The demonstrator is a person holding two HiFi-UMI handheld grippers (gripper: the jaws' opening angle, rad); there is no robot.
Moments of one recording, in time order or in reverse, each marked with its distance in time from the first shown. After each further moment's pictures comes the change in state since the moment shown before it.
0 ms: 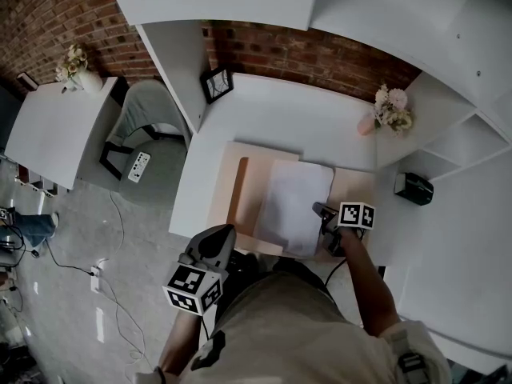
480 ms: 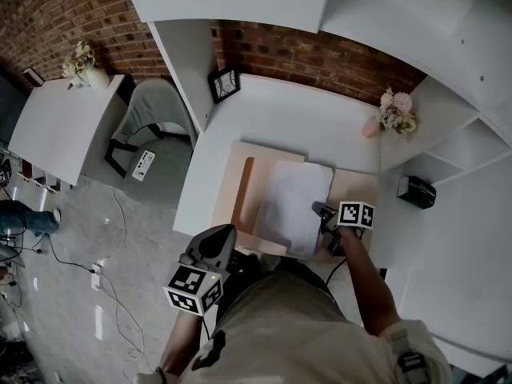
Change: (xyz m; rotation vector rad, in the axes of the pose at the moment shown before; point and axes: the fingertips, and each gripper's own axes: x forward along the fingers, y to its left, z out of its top) left arm -0.012 0.005 0.001 0.000 -0.019 0.024; right arm 0.012 0.013 -0.002 -0.010 0.013 0.023
